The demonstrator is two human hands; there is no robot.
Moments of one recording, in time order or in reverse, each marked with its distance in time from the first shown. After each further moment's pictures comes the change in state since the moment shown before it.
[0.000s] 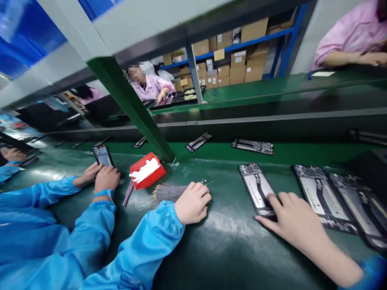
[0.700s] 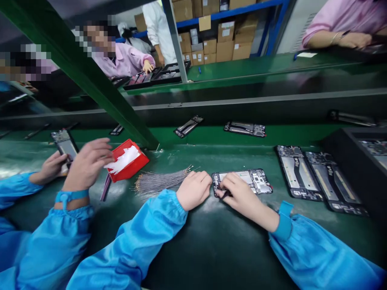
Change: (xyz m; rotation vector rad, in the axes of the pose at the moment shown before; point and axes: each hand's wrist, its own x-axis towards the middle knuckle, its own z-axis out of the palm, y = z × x) left_hand 0.031 0.024 0.021 -0.110 0.127 -0.028; right_hand 0.043 -0.059 -0.008 0.743 -0.009 -0.078
